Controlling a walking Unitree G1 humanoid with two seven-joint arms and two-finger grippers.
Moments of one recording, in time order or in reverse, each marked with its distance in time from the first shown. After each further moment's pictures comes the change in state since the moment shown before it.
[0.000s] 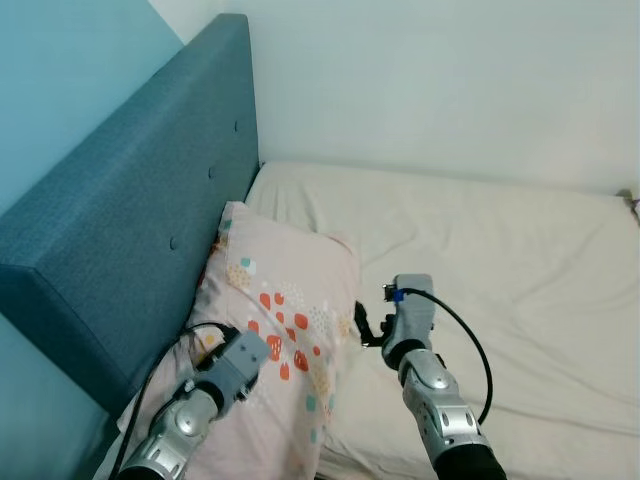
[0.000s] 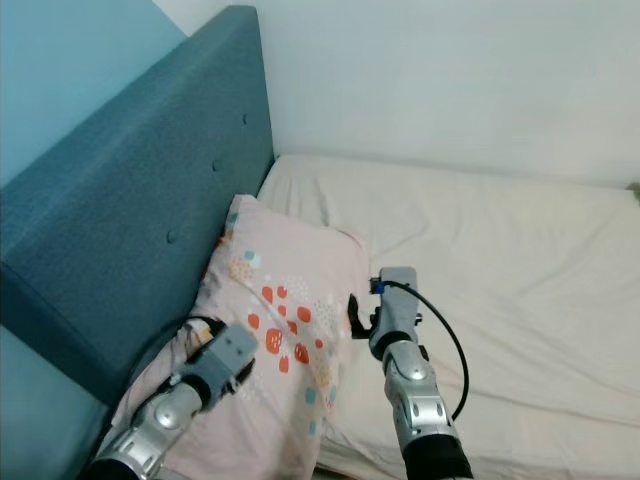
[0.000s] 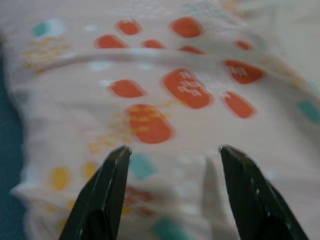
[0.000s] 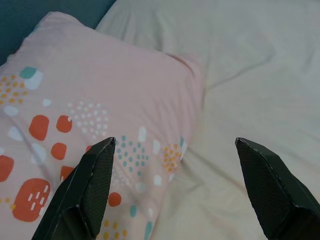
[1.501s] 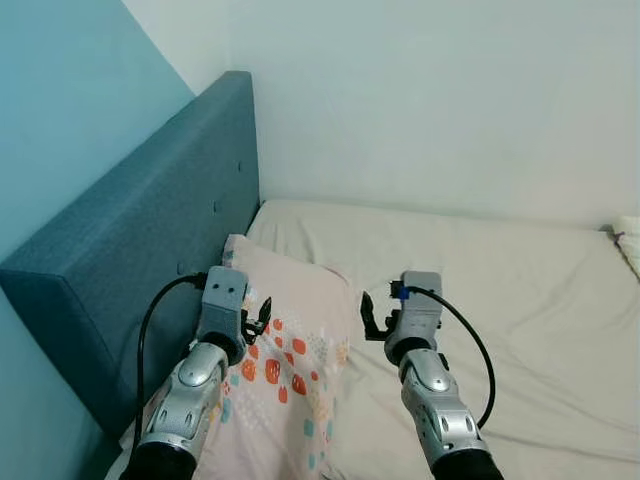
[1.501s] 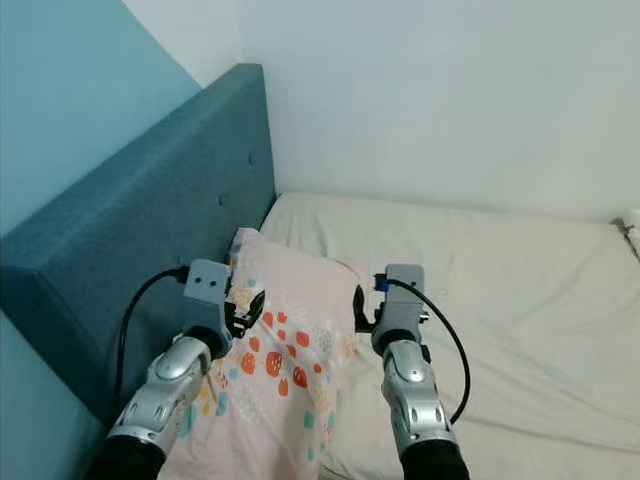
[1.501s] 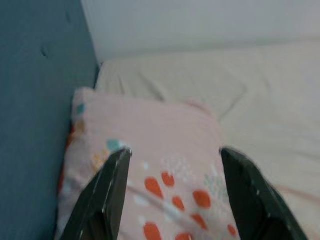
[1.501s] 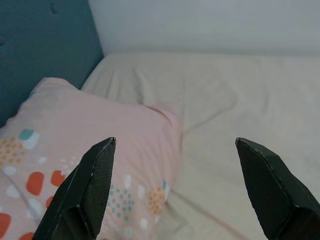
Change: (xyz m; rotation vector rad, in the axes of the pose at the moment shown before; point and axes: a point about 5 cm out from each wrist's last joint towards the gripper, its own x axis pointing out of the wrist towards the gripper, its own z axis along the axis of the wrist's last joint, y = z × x) left arm 0.002 0.051 0.072 -0.531 -0.252 0.200; right arm -0.005 -0.002 0.007 0.016 -0.073 -0.084
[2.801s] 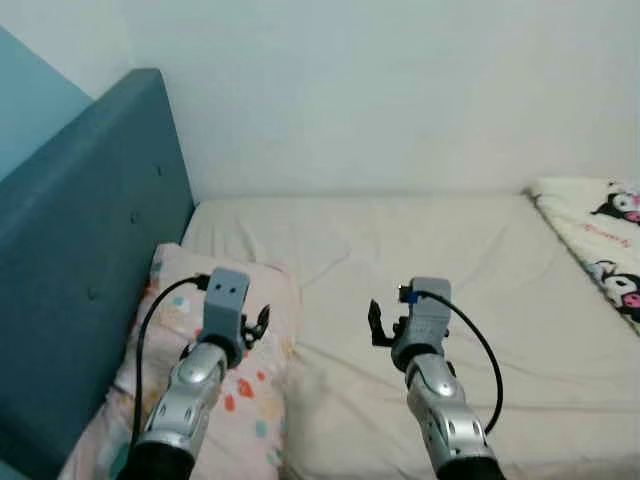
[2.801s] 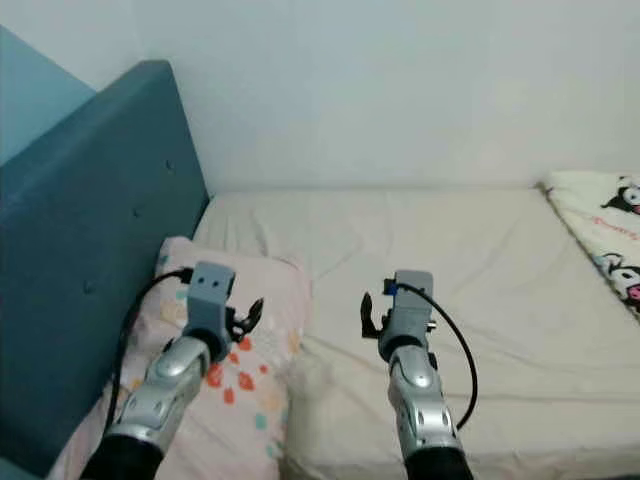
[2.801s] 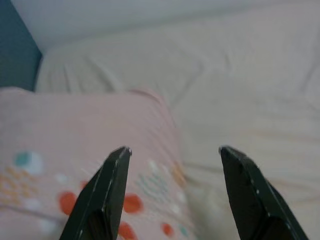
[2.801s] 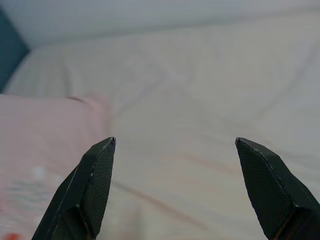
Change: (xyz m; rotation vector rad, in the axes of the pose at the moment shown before) left arm -0.002 0.000 -0.007 -0.008 0.086 0.007; right arm -0.006 -0.014 -0.008 0.019 0.059 -0.062
